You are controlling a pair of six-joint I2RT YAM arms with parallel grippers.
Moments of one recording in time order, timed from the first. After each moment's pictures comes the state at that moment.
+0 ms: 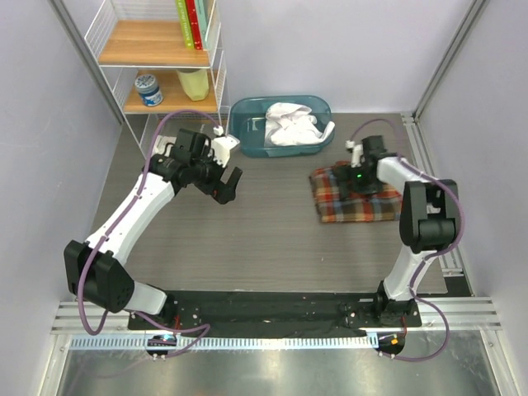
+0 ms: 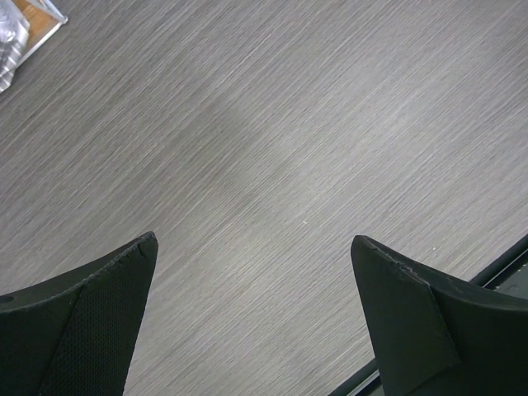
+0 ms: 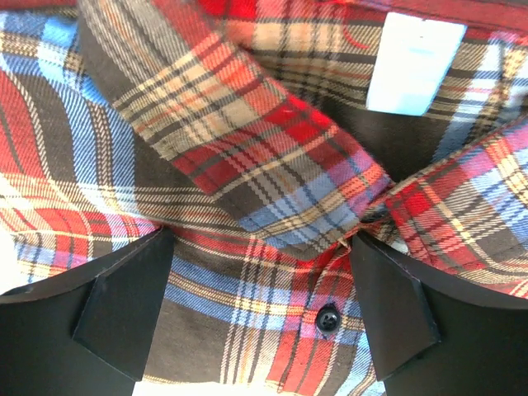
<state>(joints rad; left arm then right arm) -0.39 1.42 1.32 -0.78 0.27 0.24 0.07 1.83 1.20 -0.54 -0.09 -0.10</state>
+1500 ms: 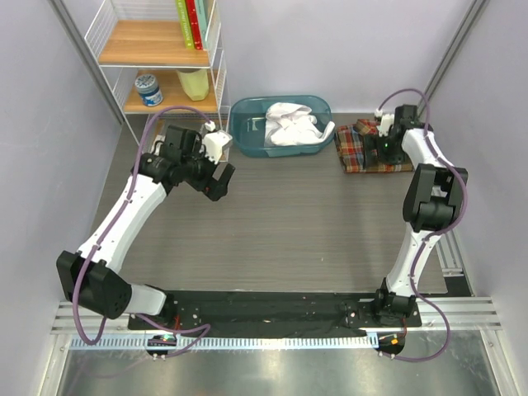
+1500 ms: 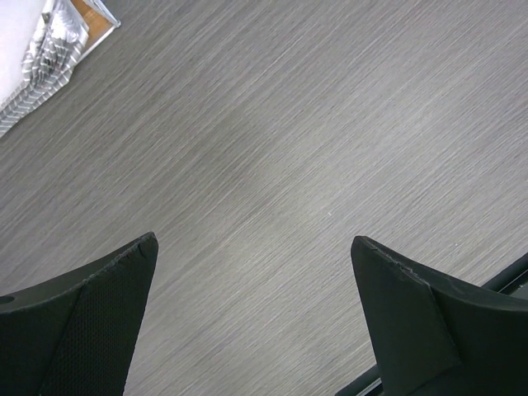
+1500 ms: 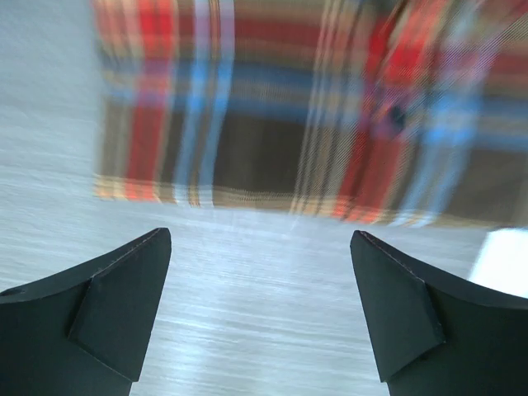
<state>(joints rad) -0.35 1.38 1.36 -0.83 0.24 0.29 -0.16 2.06 1.75 -0.73 -0.17 -0.26</state>
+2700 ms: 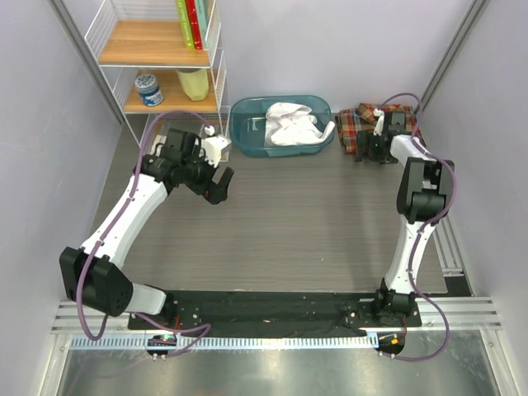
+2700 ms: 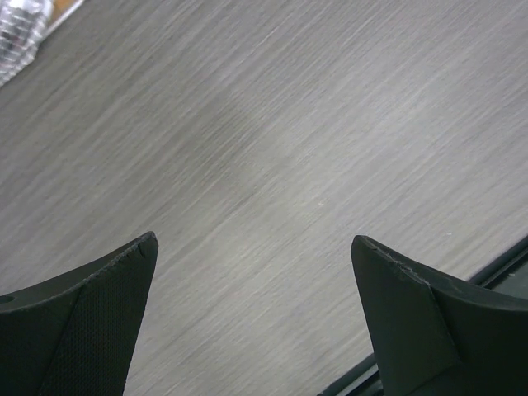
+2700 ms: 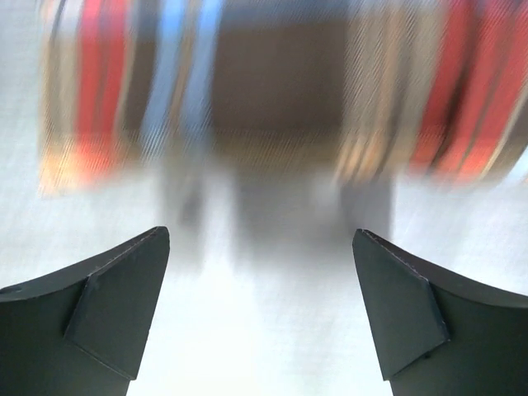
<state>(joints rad) -0.33 1.38 1.31 -0.82 0.27 0.29 -0.12 2.22 1.70 -0.39 -0.08 -0.03</state>
